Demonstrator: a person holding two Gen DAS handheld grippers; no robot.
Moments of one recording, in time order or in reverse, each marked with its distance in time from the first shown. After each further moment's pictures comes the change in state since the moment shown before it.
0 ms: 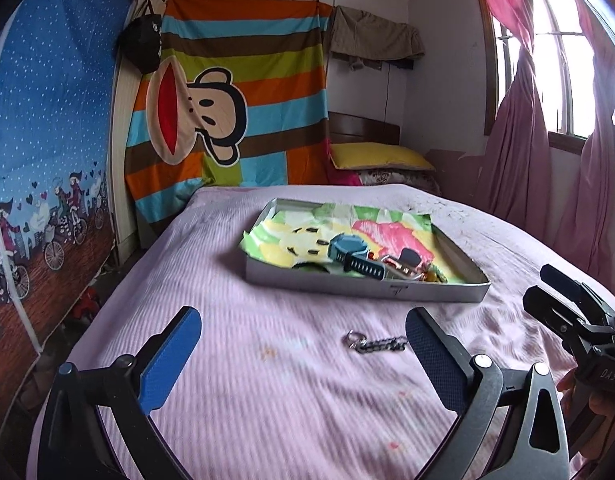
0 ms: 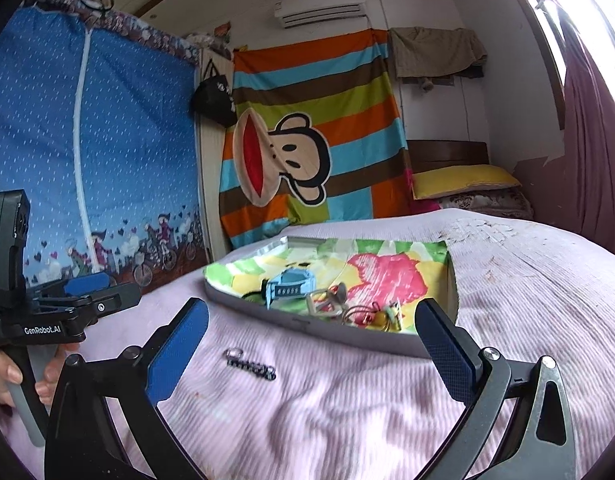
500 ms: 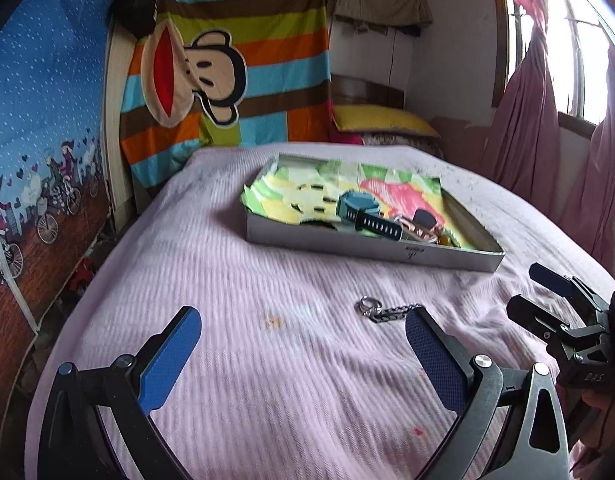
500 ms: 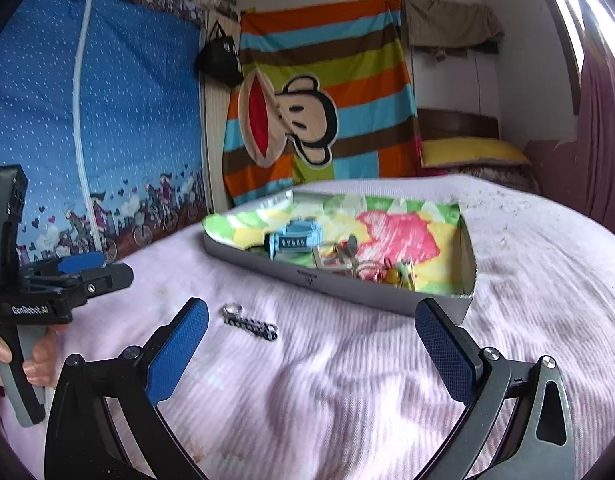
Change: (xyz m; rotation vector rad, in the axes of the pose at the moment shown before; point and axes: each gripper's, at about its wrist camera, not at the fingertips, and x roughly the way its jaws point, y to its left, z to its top) left arm 0.031 0.009 -0.006 -0.006 0.162 -0.014; right arm 0.034 -0.004 -0.018 -0.023 0.168 0.017
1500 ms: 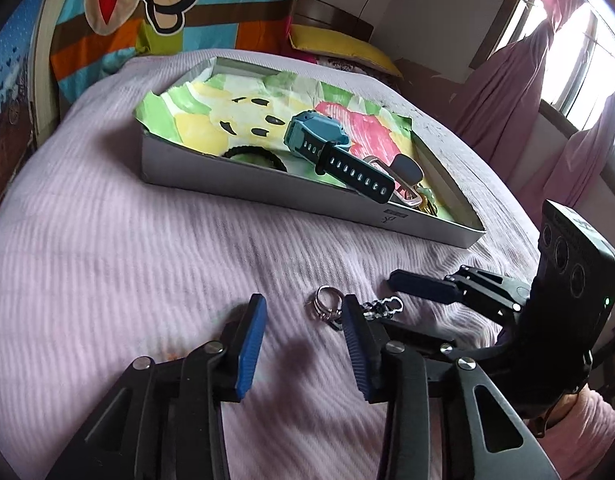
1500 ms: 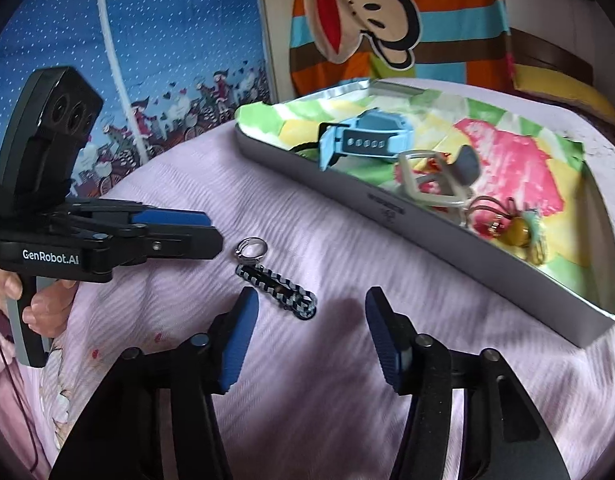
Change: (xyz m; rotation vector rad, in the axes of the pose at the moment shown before) left arm 0.098 -0.004 0.016 -0.091 0.313 -0.291; right arm 0.116 0.025 -0.008 -0.123 0.364 0.287
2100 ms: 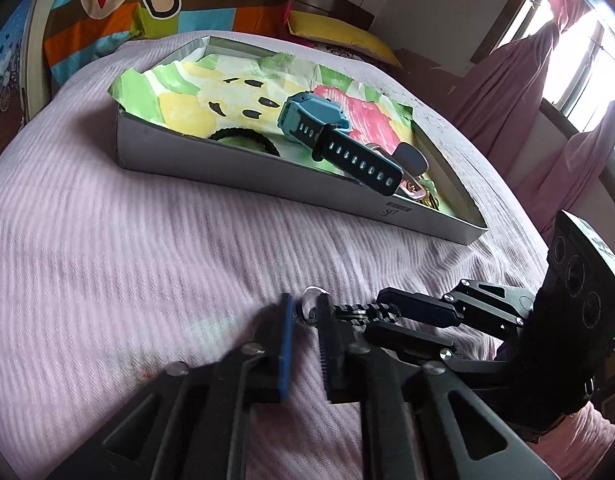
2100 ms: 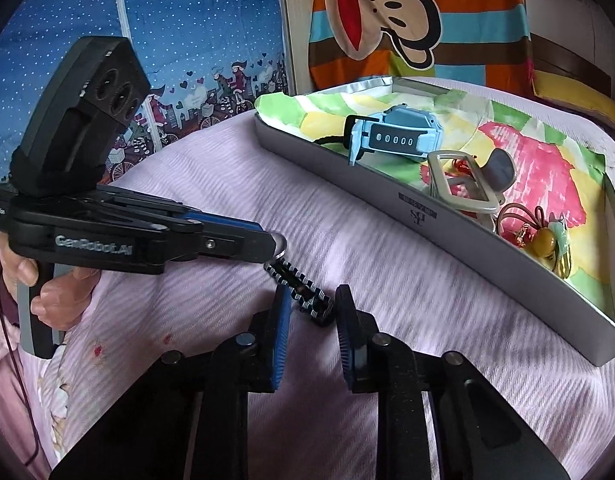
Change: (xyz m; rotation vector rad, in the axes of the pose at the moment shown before) left arm 0.019 0.000 0.004 -0.022 0.049 -0.025; right arm 0.001 0.005 0.001 -0.046 0.010 0.027
